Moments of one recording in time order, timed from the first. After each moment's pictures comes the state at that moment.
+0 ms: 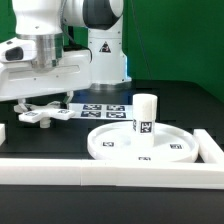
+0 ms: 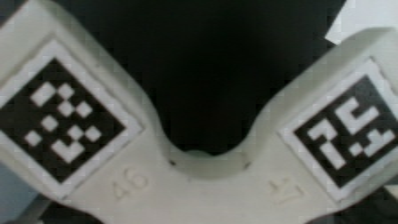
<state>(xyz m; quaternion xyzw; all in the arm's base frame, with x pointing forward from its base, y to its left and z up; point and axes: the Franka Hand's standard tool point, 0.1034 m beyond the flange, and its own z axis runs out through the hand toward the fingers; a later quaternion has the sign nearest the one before) 0.421 -0.149 0.021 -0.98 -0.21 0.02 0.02</state>
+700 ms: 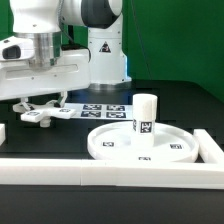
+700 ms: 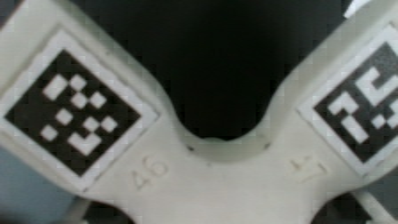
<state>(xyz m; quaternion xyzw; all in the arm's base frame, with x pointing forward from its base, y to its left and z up) 0.434 -0.147 0.030 -0.98 -0.21 0.01 0.02</state>
